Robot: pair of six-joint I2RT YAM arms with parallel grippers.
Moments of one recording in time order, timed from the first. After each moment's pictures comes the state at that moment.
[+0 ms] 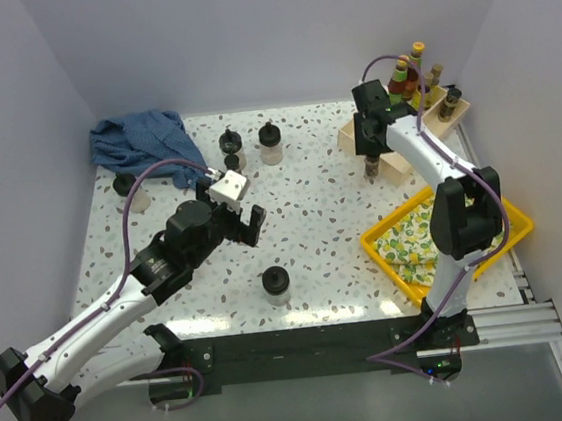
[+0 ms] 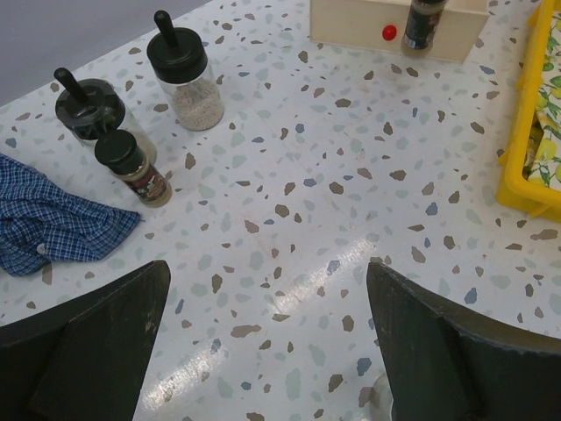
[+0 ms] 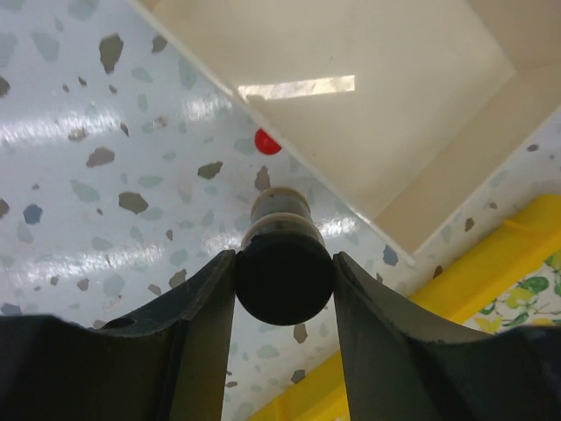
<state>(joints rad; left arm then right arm) -0.79 0.93 0.80 -0.18 -0.21 -0.01 0.25 1.85 1.62 -0.75 0.34 0.25</state>
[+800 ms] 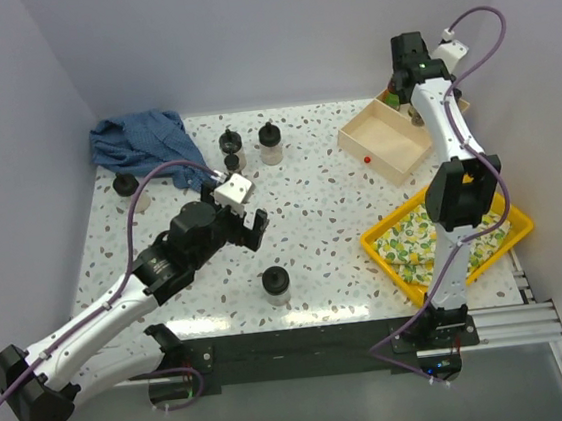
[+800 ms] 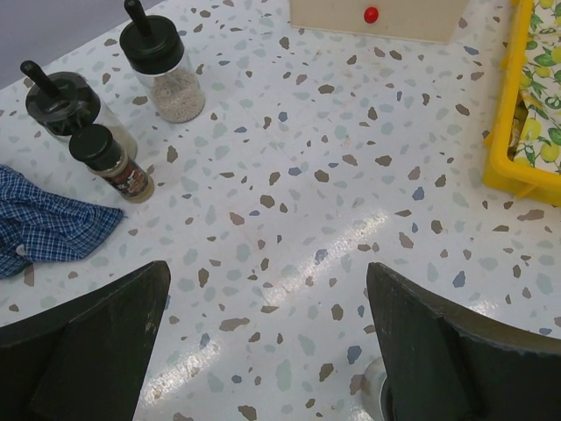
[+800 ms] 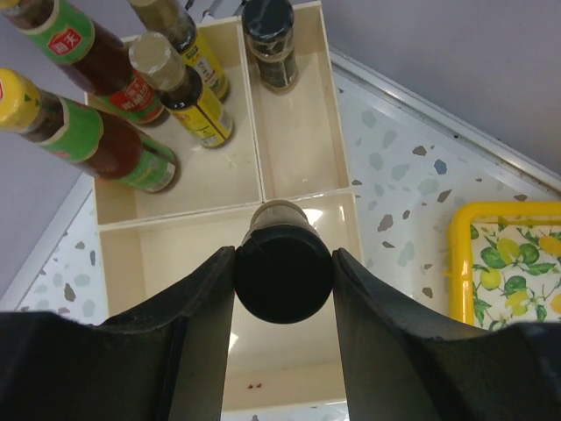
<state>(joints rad) -0.81 0.93 0.80 -0.20 -0.19 -0.01 0.05 2.11 2.19 -0.95 0.79 0.81</state>
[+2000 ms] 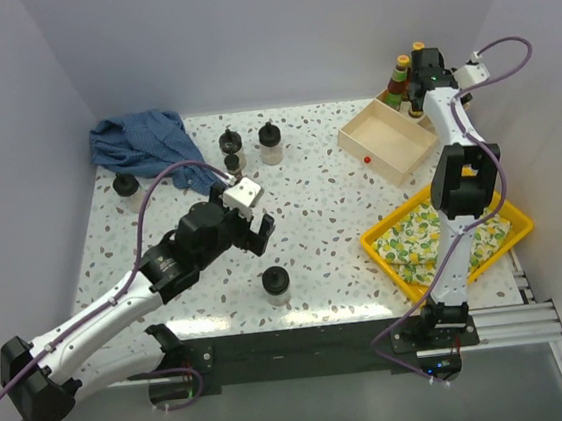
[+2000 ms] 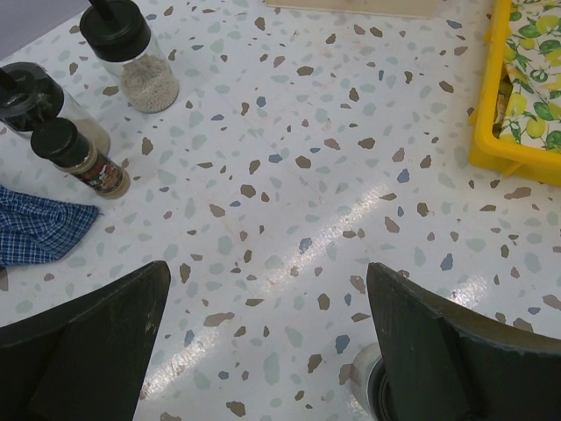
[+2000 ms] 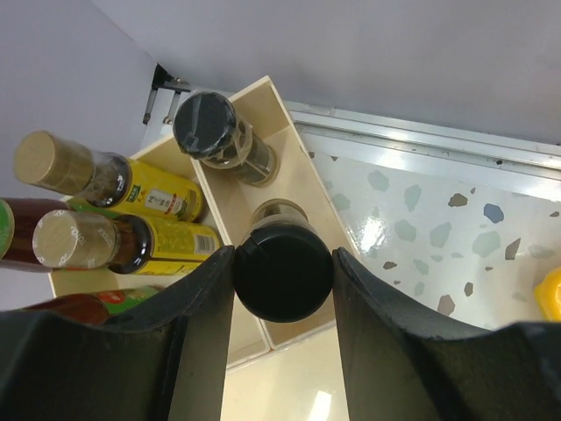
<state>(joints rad) -0.84 0.97 0.80 -0.21 -0.16 -0.01 -0.08 2.25 2.10 -0.69 0.88 1.04</state>
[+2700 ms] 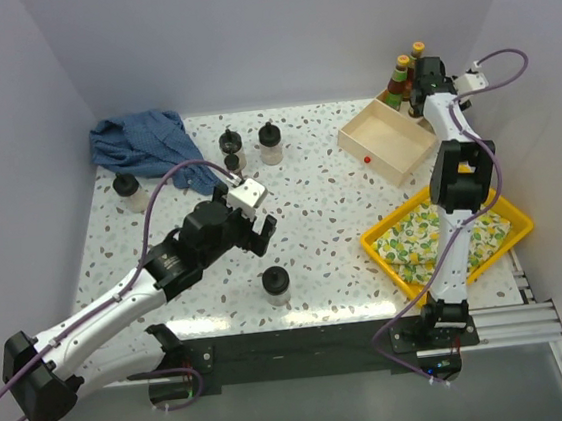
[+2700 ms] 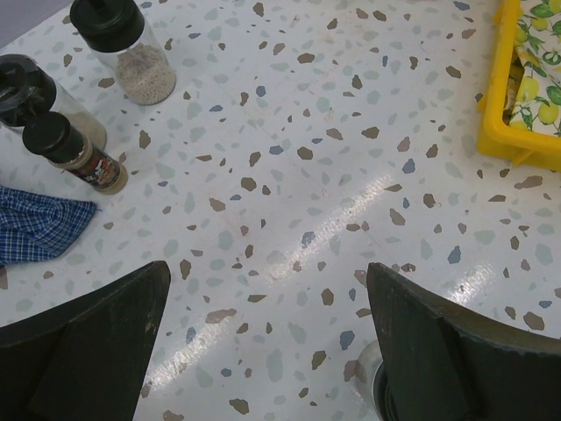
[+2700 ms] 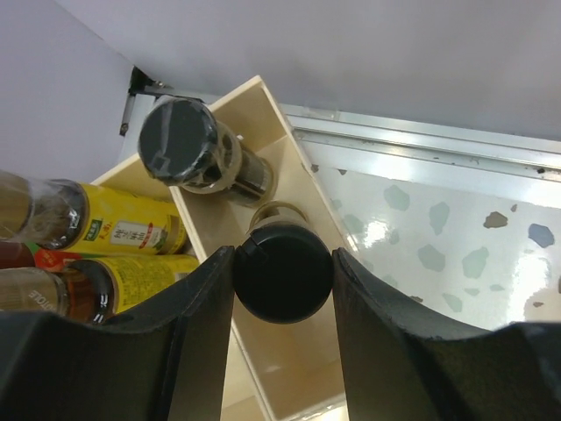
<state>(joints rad) -0.84 1.00 0.80 -0.21 -0.16 0.01 -0.12 2.36 2.13 -0.60 0.86 1.04</state>
